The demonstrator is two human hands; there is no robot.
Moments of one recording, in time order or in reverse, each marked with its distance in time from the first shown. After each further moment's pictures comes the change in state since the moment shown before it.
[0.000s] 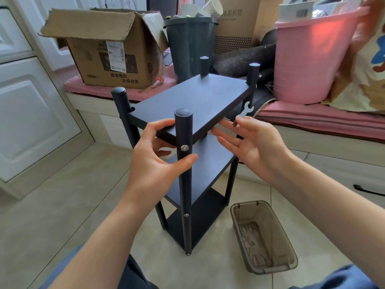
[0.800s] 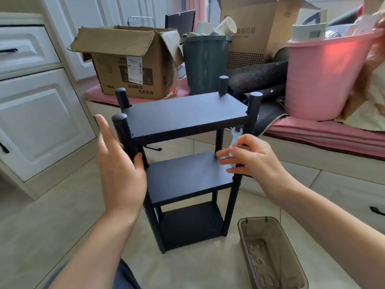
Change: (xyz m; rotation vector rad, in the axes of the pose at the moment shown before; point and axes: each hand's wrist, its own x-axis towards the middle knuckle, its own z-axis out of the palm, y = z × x) left_hand 0.006 -0.021 -0.042 0.534 0.433 -0.022; right_hand -0.004 0.009 0.011 -0.599 -0.006 -0.119
